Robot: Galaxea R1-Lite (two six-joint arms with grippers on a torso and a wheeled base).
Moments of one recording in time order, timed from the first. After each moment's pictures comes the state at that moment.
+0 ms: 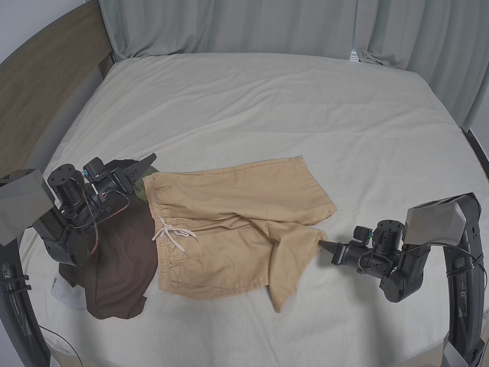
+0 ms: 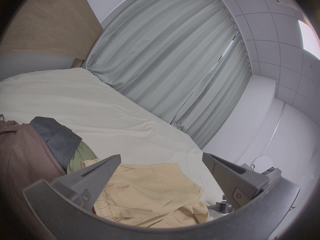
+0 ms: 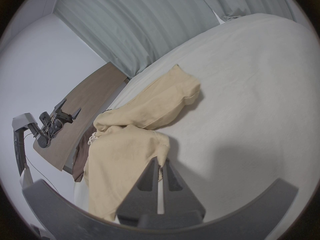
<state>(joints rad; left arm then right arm) 0.00 2.20 -0.81 -1.55 -0.54 -0.58 0.23 2.52 -0.67 -1.53 0.42 0.41</state>
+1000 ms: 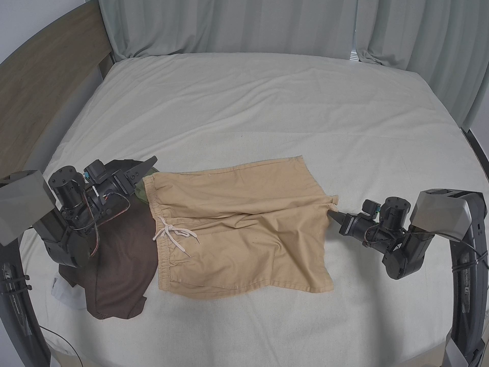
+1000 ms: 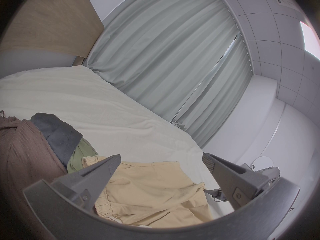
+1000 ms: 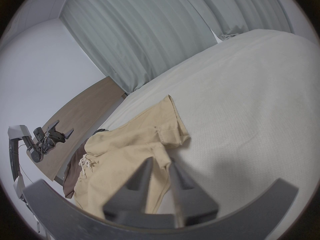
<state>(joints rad) 0.00 2.20 -0.80 -1.55 -0.54 -0.59 0.15 2.51 -0.89 -1.44 0.42 0.41</state>
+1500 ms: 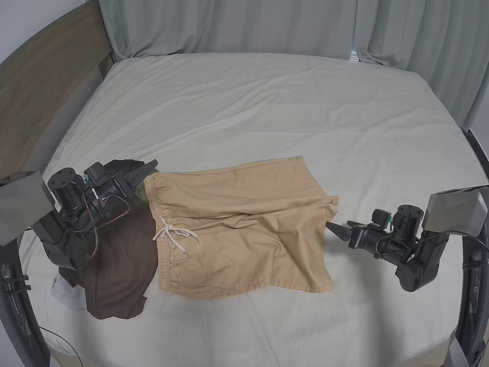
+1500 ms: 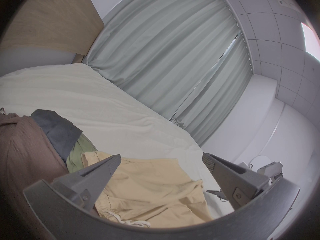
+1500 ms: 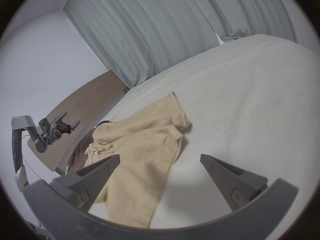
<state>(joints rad) 0.00 2.19 -0.77 -1.55 -0.56 -0.59 0.15 2.40 -0.64 -1.53 0.42 0.34</state>
